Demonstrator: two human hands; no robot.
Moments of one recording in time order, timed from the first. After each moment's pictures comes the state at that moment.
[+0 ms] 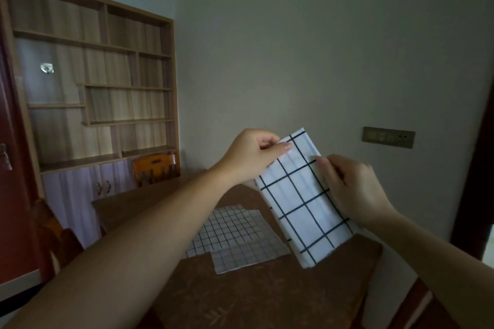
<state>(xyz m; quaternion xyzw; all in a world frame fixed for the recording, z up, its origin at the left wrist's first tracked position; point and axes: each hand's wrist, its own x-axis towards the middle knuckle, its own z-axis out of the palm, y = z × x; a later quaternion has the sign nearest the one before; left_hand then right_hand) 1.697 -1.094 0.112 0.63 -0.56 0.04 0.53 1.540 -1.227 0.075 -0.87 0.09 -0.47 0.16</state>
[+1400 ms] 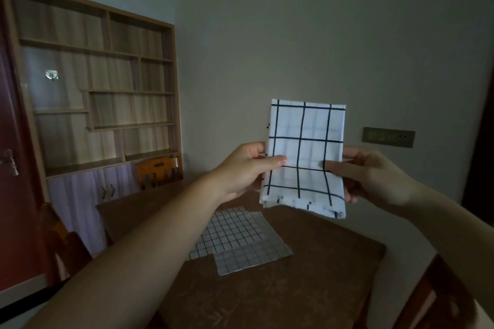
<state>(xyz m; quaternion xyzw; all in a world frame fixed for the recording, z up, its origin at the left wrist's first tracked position) 1.680 -1.071 0.108 0.60 -0.49 -0.21 0.60 1.506 -1.235 0.111 -0.81 0.02 -0.23 0.53</state>
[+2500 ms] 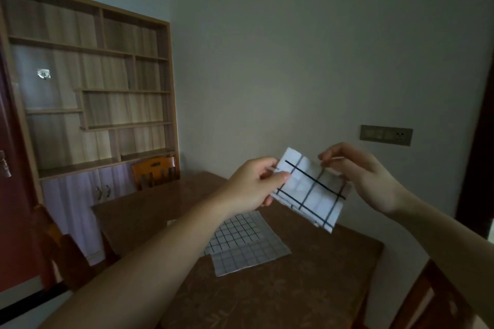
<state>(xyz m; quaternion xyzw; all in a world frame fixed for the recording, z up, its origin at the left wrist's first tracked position) 1.680 -1.085 0.078 0.67 -0.55 -0.10 0.49 1.524 -1.252 0.094 -0.86 0.07 -0.36 0.37</state>
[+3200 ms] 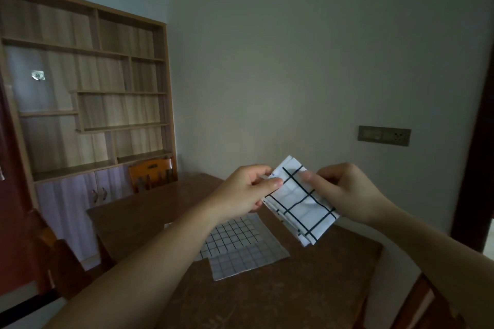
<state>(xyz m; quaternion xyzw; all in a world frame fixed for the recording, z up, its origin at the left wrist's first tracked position) 1.701 -1.095 0.067 0.63 -0.53 -0.17 0.54 1.541 -1.244 0.080 -0.89 0.08 -0.35 0.27</state>
